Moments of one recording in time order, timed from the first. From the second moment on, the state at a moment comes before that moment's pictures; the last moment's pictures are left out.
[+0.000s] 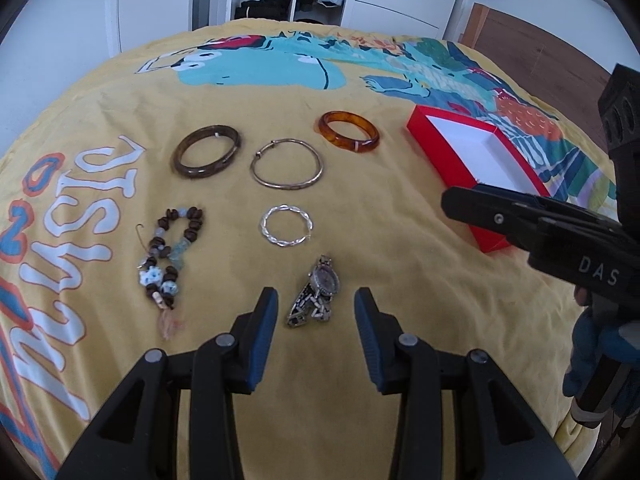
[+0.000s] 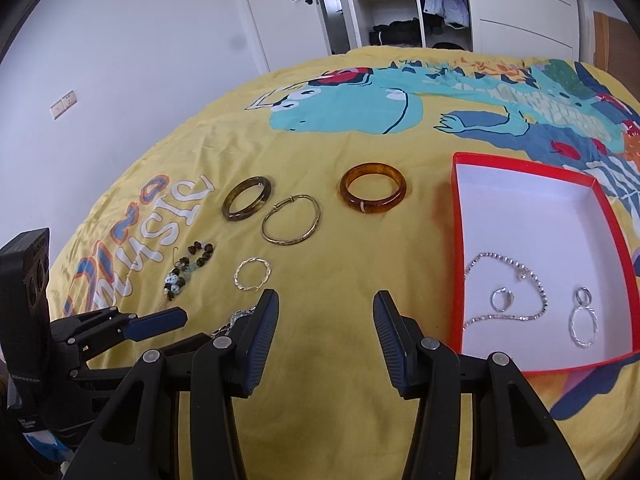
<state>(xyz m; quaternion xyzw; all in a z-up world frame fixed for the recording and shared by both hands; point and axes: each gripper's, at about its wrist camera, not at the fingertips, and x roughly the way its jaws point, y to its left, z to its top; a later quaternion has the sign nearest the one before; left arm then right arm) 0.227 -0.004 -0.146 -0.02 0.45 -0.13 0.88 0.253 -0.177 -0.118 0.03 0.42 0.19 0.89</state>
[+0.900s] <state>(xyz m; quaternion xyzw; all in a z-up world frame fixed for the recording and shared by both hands) 0.247 0.013 -0.176 -0.06 0.45 -0.14 0.88 0.343 -0.124 -0.175 0.07 0.44 0.20 0.87</state>
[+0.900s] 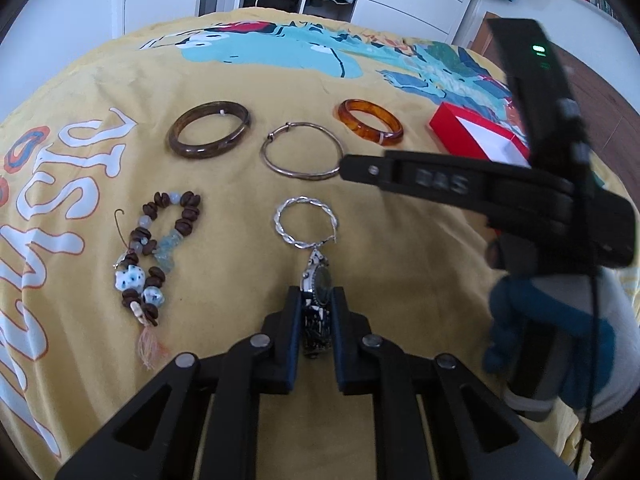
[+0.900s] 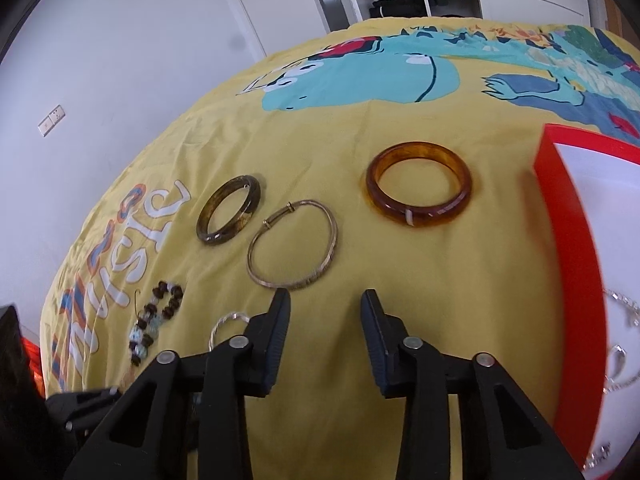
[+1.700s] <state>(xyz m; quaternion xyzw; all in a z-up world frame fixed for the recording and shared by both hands) 0.225 0.026 -0.141 -0.08 0.43 -0.12 0.89 0.330 -0.122 -0.130 0.00 0.41 0.16 0.90</state>
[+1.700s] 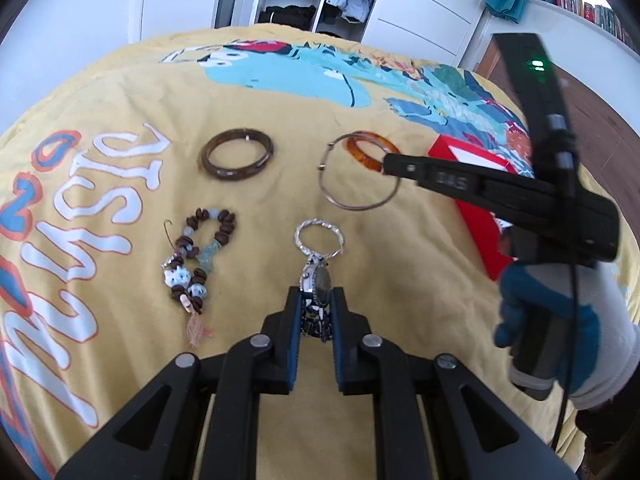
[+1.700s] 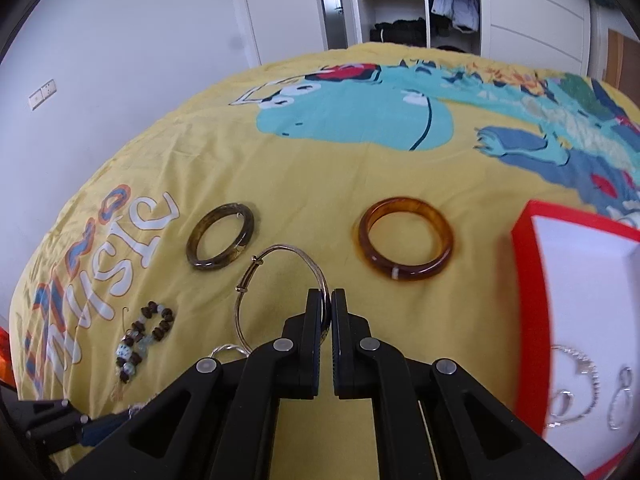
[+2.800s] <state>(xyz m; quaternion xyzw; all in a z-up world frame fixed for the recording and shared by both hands) 0.288 -0.154 -0.052 -0.03 0.38 -0.20 0.90 0.296 -0.345 -0.045 0.02 0.36 0.05 0.93</state>
